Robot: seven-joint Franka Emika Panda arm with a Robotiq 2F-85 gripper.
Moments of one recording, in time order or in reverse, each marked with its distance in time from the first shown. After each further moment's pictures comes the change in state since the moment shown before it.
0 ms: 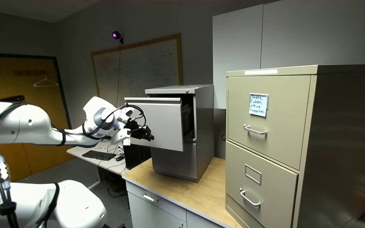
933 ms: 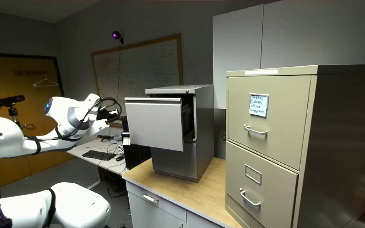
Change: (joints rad) arm 0.174 -0.160 0.120 -0.002 0.096 0.292 -0.033
